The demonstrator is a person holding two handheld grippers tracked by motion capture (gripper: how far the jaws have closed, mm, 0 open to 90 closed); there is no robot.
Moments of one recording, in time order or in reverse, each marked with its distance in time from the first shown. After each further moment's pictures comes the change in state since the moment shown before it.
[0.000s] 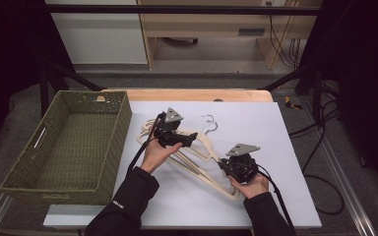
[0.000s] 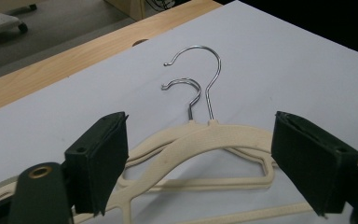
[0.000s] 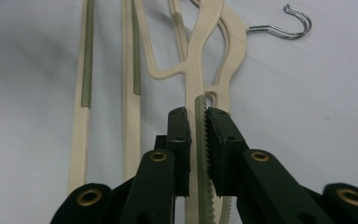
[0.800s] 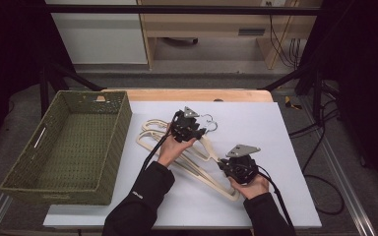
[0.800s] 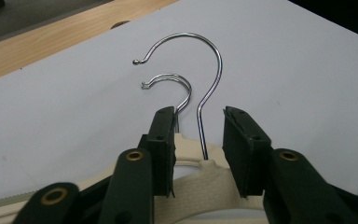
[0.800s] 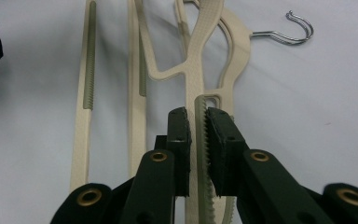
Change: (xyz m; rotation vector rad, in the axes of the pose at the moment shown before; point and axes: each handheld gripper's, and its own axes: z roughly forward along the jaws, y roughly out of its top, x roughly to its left) left arm -0.007 0.008 0.057 0.083 -0.019 -0.034; right arm 0.003 0.000 -0.003 -0.012 0.006 -0.021
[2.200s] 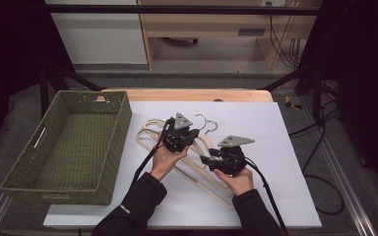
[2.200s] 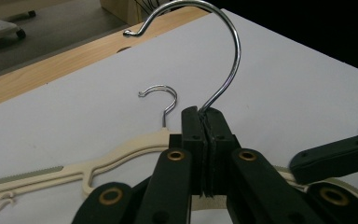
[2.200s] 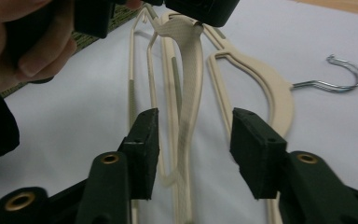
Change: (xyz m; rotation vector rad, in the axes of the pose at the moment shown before) left arm -0.025 -0.014 -0.058 -0.116 0.024 0.030; right arm 0.007 0.029 0.022 -0.139 0.144 0.138
